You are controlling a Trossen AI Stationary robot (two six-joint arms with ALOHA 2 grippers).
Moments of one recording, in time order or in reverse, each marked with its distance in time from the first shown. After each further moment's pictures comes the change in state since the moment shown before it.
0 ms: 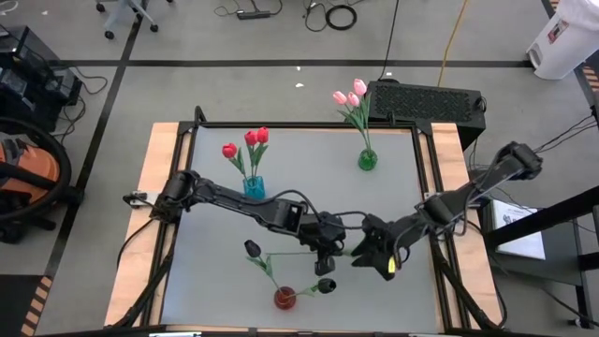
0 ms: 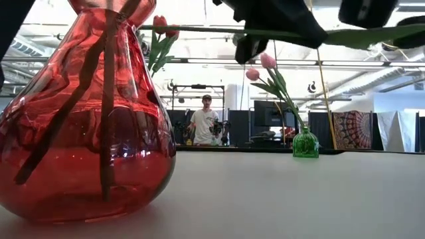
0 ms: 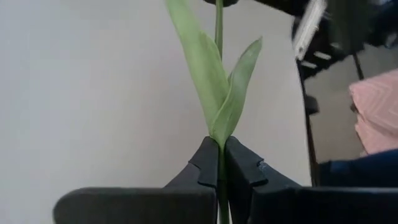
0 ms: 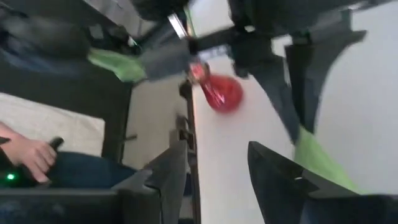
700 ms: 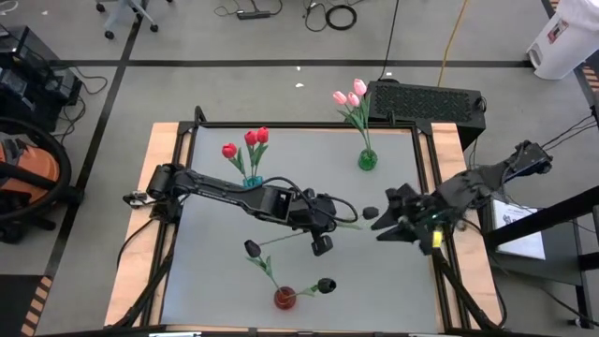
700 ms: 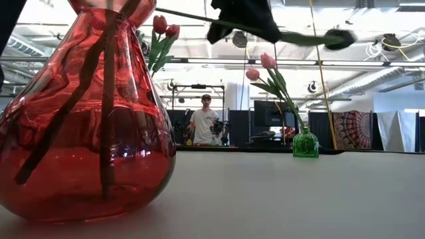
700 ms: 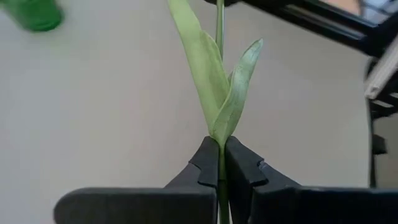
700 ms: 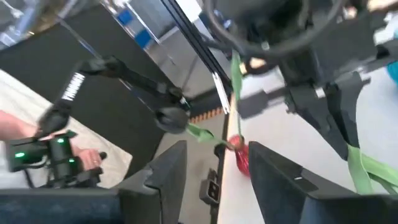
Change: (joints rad) left arm 0.034 -0.128 -0.001 -0.173 -0.274 -0.061; right arm -0.058 -0.340 0.000 -0.007 -0.002 -0.229
